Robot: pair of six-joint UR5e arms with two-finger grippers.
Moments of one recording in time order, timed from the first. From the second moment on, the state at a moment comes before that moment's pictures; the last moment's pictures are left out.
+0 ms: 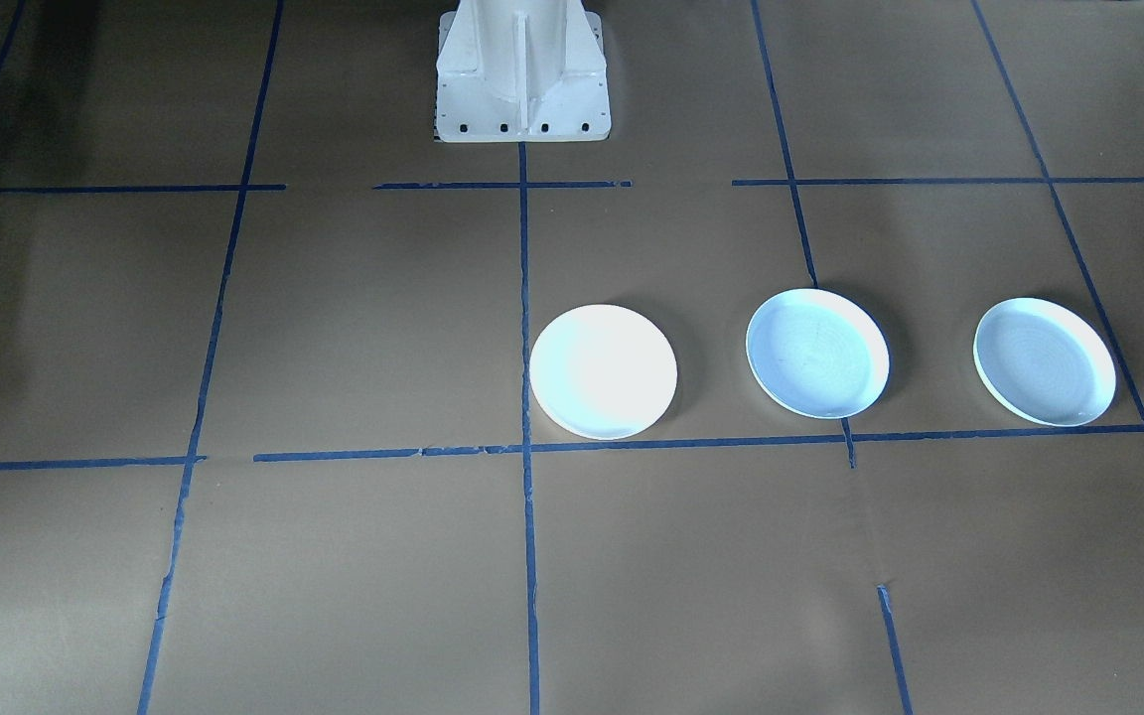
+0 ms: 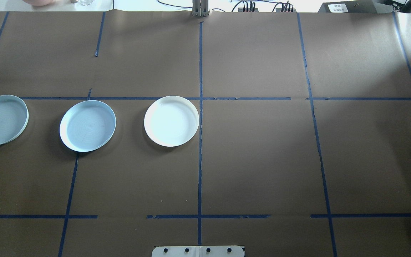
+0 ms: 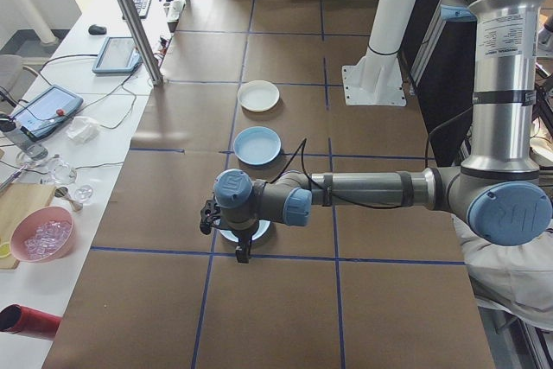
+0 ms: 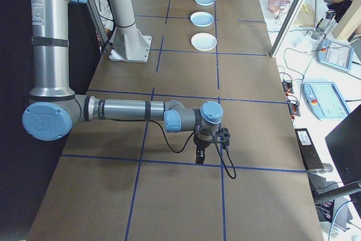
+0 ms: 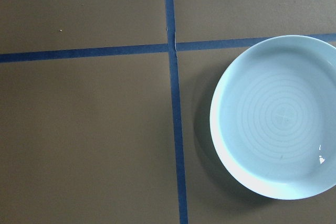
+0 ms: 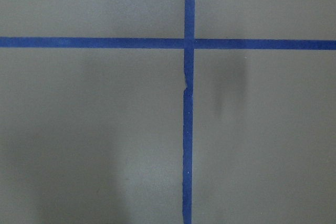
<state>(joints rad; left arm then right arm) -1.44 -1.52 -1.54 -1.76 -2.39 -0.09 1.37 -1.61 1.57 -1.46 2.26 0.21</state>
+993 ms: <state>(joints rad) -1.40 -1.60 -1.25 -2.17 -2.39 -0.38 1.37 -1.61 1.57 -1.46 2.26 0.21</state>
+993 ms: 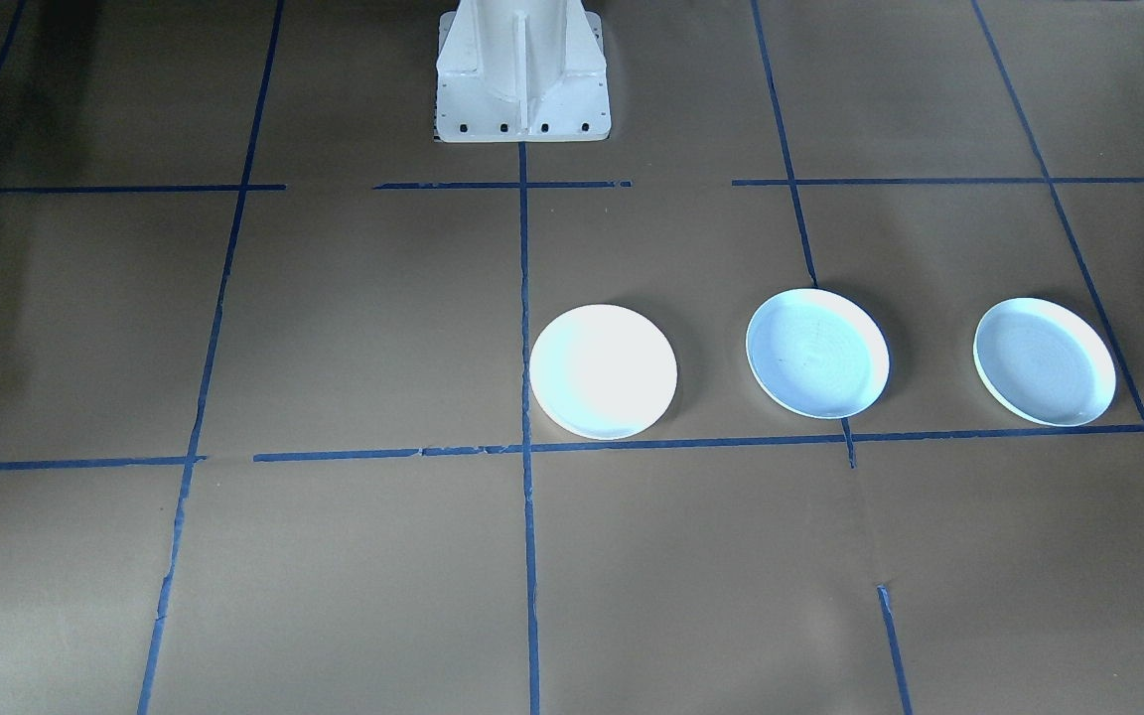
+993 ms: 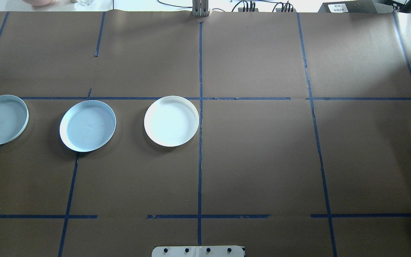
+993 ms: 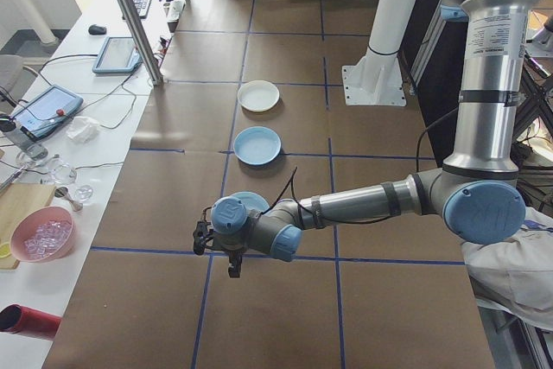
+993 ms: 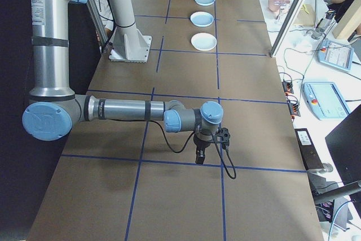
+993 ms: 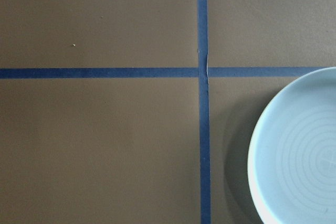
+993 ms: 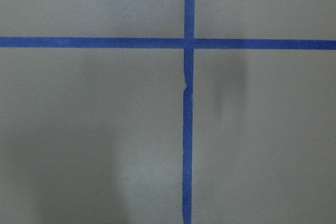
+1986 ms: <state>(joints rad) -1.20 -1.68 -1.18 -2.33 -2.36 -0.61 1.37 -1.61 1.57 -1.46 2.26 0.21</state>
